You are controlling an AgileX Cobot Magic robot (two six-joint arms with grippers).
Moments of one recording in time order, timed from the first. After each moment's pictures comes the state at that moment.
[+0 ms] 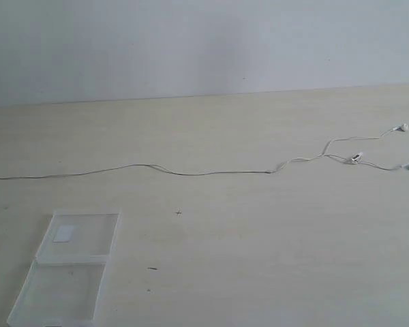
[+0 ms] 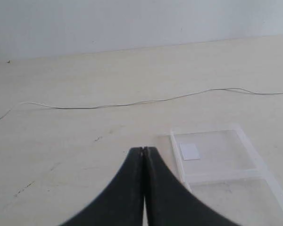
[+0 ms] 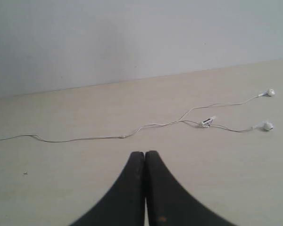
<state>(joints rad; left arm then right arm) 0.04 0.01 0.00 0.00 0.37 0.01 0.17 0.01 0.00 0.15 0.27 0.01</state>
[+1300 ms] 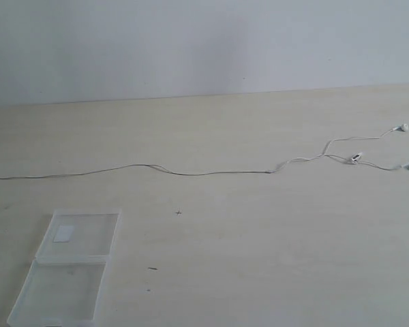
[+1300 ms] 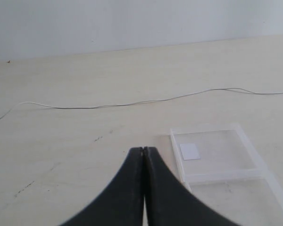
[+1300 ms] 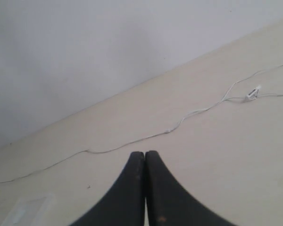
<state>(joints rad) 0.04 0.01 0.00 0.00 0.37 0.01 0.17 0.01 0.00 0.47 0.28 0.01</state>
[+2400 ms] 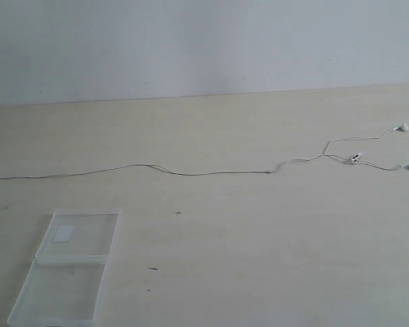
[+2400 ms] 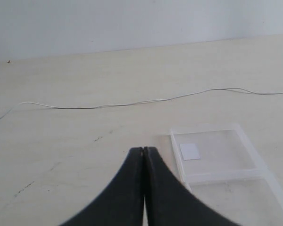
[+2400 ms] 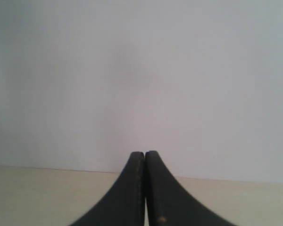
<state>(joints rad) 0.04 0.01 0.00 0.00 0.37 0.01 0.17 0.58 -0.71 0.32 0.26 -0.28</state>
